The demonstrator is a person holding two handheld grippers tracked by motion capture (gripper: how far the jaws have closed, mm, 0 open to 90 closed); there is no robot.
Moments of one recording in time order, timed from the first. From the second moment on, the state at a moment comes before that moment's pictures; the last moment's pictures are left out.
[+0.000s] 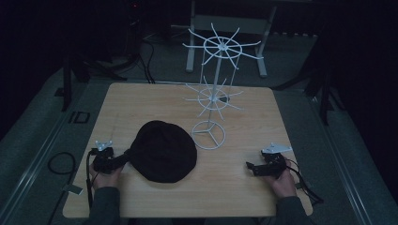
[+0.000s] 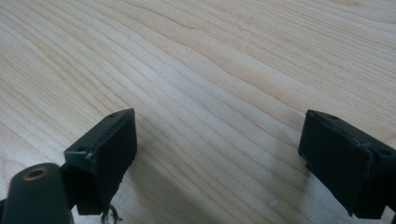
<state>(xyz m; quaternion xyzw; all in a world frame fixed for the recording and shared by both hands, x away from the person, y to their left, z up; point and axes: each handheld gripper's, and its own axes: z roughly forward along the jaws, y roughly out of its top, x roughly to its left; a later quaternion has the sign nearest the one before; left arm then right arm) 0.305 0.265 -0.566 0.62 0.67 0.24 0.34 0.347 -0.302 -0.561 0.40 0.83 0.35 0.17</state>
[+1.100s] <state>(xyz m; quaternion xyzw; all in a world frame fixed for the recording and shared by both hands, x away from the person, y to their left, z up) 0.302 0.240 -0.525 0.61 0.65 0.22 0.40 0.347 -0.303 -0.561 0.39 0.83 0.35 0.17</state>
